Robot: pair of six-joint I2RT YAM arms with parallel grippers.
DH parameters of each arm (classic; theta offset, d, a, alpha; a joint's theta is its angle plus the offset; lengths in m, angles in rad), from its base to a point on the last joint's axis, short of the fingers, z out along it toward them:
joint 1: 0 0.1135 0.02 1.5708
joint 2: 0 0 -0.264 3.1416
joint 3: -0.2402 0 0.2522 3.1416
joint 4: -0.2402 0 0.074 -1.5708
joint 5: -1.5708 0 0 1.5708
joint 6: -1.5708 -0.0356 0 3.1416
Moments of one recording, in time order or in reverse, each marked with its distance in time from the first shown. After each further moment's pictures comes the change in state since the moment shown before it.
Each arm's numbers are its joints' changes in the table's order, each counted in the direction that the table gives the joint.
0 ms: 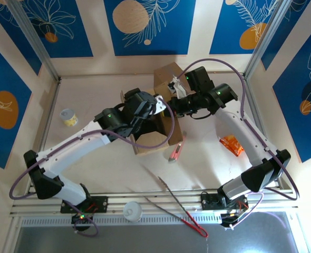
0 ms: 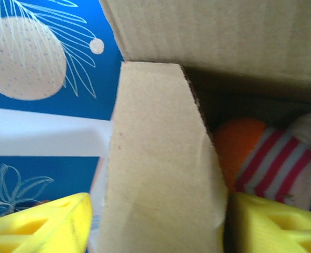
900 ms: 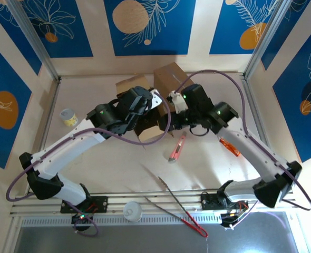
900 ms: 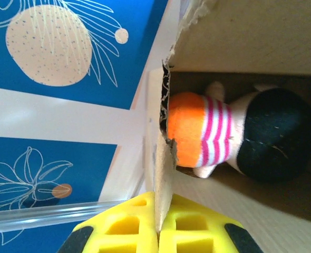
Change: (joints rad) left arm 0.003 0.005 -0.116 -0.125 0.046 0.034; right arm 0.171 0.208 0.270 0.166 -0.352 0.056
